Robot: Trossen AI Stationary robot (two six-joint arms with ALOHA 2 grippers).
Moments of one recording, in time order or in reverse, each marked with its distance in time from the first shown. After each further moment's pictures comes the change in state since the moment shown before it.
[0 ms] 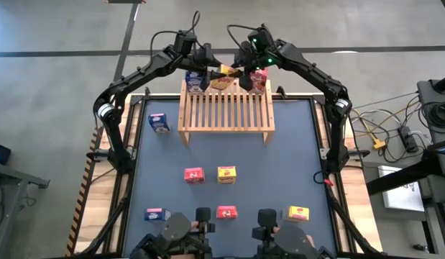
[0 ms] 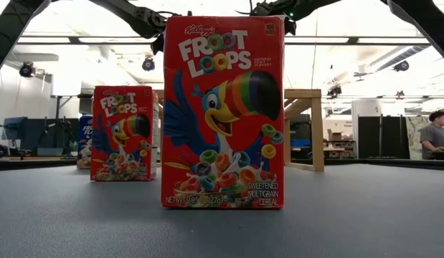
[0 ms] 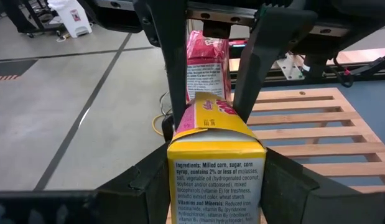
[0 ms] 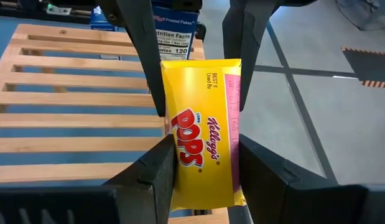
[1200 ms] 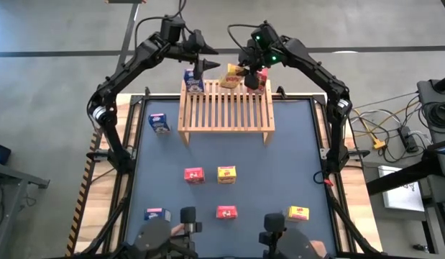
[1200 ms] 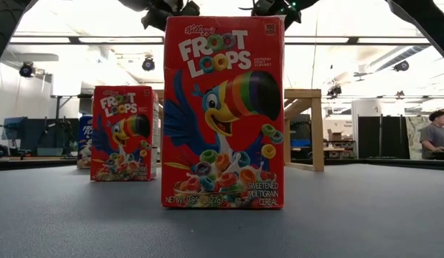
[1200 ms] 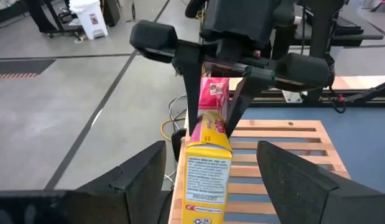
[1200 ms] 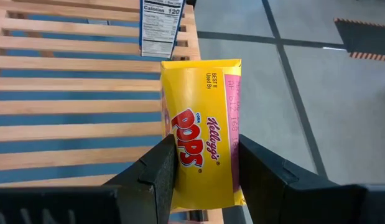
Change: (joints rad) left arm 0.019 -0.066 0.197 -0.220 -0.026 -0.062; right arm 0.008 -0.001 0.113 -0.208 0.107 -0.040
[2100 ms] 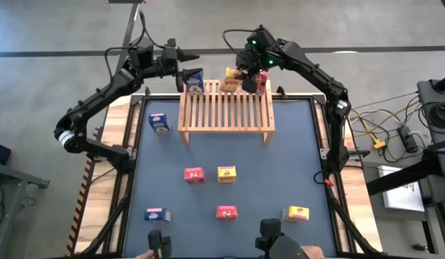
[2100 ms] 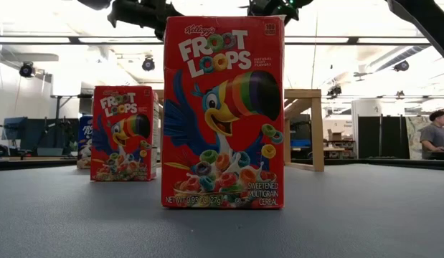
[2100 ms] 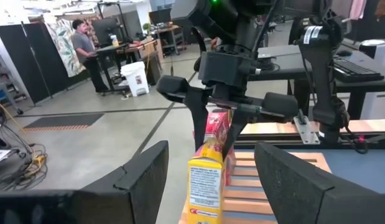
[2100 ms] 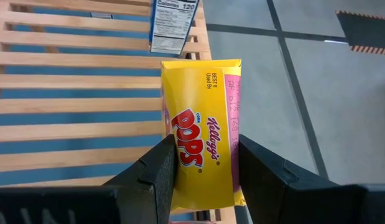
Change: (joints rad) left arm 0.020 -0.439 -0.633 0.552 -0.053 -0.153; right arm 0.045 0.002 -0.004 -0.021 0.055 0.022
